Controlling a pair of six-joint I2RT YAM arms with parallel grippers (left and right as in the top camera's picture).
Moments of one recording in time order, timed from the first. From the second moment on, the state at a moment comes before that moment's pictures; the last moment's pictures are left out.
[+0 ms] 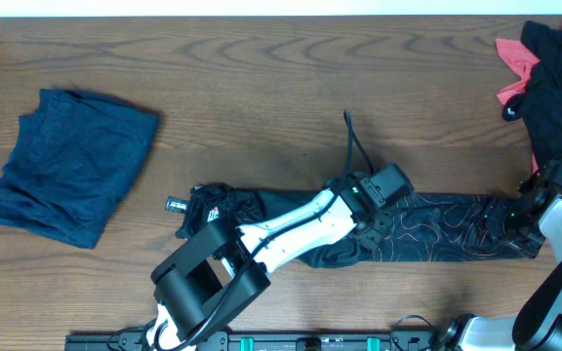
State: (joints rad) left arm -0.99 1.98 1.37 -0.67 0.12 -0.38; right arm -0.53 1.58 0.76 -0.62 0.02 0.10
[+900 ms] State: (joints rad) left arm -0.48 1.81 1.37 -1.11 0.00 -0.43; right arm -0.53 1.59 0.86 -0.77 0.07 0.09
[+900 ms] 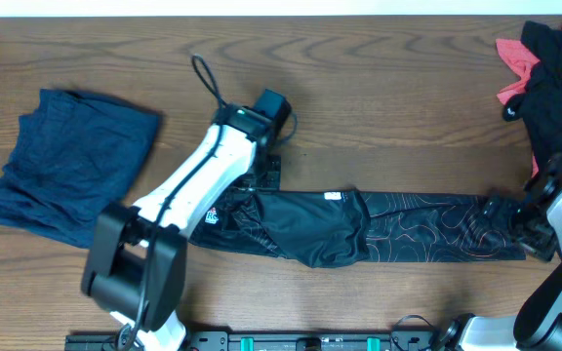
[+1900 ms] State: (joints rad) left arm -0.27 1.40 1.37 -1.11 0.00 -0.43; right arm -0.55 1.75 1.24 -1.05 0.03 -0.06
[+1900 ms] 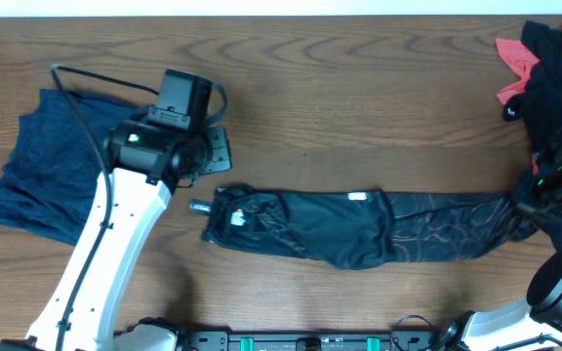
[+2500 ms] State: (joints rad) left arm -0.26 1.40 1.37 -1.13 0.00 -0.43; right arm -0.02 1.75 1.36 -1.36 0.05 -0.03
